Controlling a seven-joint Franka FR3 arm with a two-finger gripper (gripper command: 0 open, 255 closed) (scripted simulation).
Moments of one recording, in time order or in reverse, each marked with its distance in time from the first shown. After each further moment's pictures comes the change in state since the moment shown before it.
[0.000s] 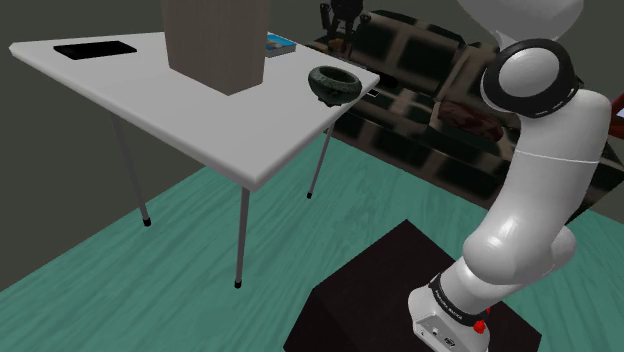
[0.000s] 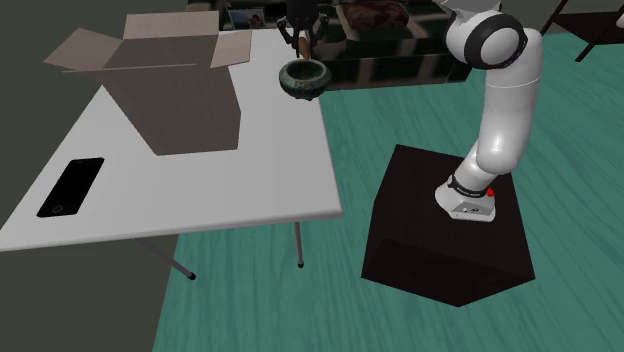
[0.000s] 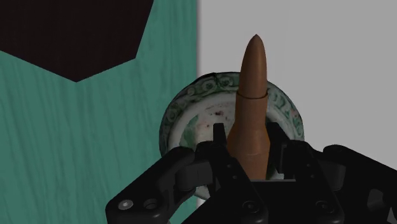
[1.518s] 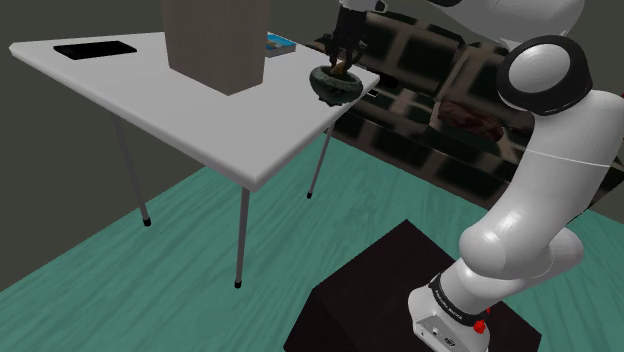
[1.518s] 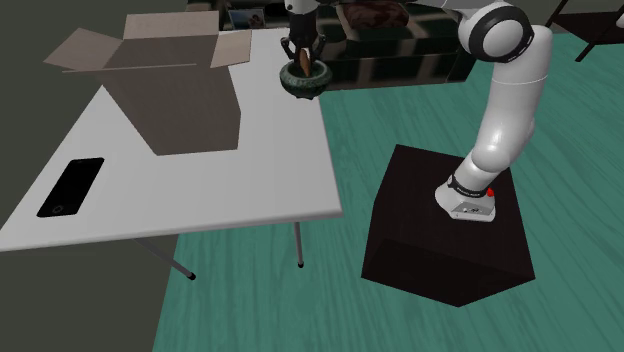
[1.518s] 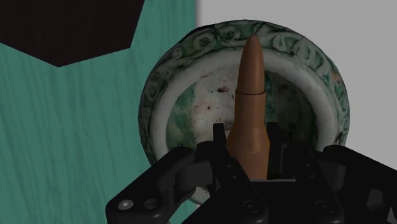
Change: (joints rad) arm -0.150 -0.056 -0.009 -0.290 0.043 0.239 -0.077
